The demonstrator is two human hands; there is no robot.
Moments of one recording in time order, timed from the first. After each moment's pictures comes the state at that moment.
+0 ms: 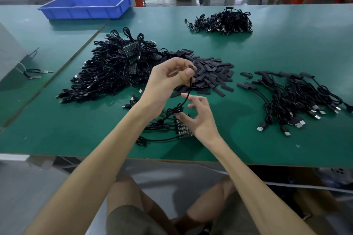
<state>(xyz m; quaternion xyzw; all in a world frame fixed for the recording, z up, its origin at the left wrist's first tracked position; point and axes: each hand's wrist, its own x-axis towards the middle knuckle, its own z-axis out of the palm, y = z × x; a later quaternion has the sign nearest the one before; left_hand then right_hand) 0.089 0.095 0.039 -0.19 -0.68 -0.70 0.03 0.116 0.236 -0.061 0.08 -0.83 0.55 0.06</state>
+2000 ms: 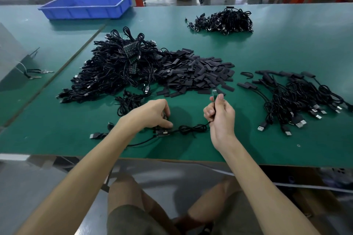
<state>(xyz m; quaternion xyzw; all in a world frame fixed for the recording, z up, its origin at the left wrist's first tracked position) 0.081 0.053 -0.008 -0.10 -0.96 -0.18 -0.21 0.112 0.257 -0.055 -0.12 -0.53 0.84 0.09</state>
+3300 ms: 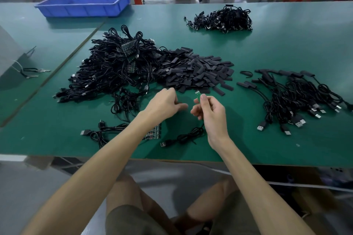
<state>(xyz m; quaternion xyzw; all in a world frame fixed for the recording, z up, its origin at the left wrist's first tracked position) 0.061 0.093 -0.017 -0.06 -0.97 -0.21 -0.06 0.114 0.249 -0.061 -0.05 -0.69 0.72 0.09</state>
